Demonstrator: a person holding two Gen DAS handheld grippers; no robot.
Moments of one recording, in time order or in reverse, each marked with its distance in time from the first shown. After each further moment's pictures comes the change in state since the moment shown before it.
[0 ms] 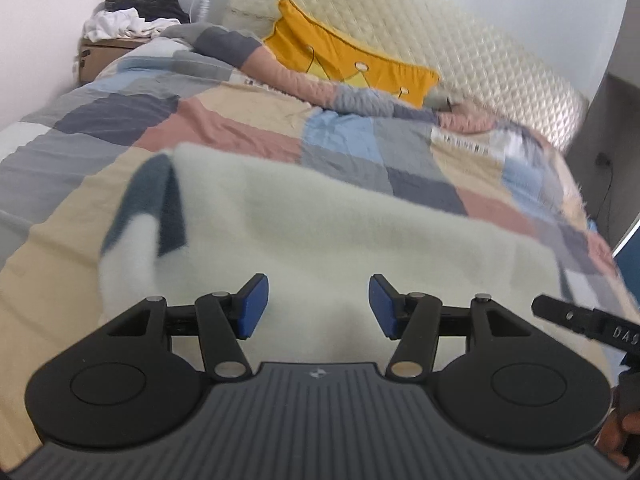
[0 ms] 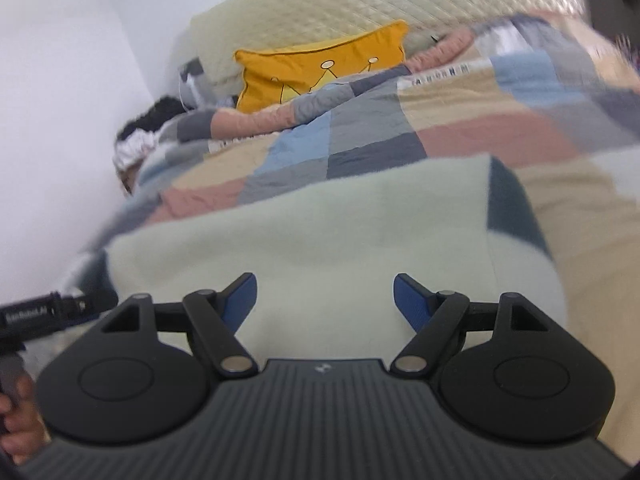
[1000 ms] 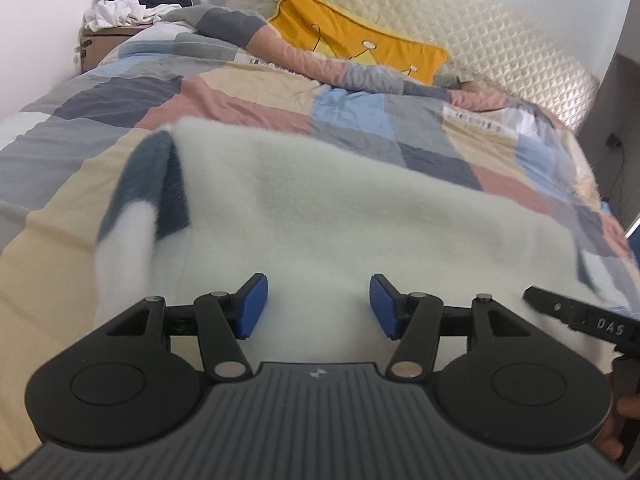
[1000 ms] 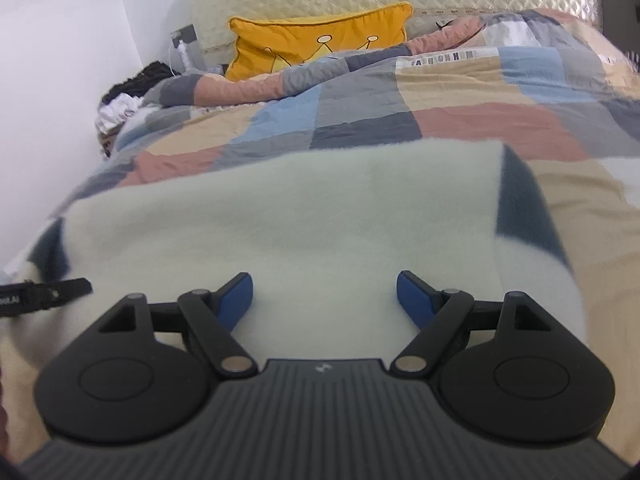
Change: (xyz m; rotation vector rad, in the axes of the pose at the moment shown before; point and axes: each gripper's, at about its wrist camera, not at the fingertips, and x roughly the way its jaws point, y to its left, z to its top) left arm 0.012 0.005 -0.007 0.005 0.045 0.012; right arm 0.032 -0.007 -0.010 -0.051 0.060 -0.036
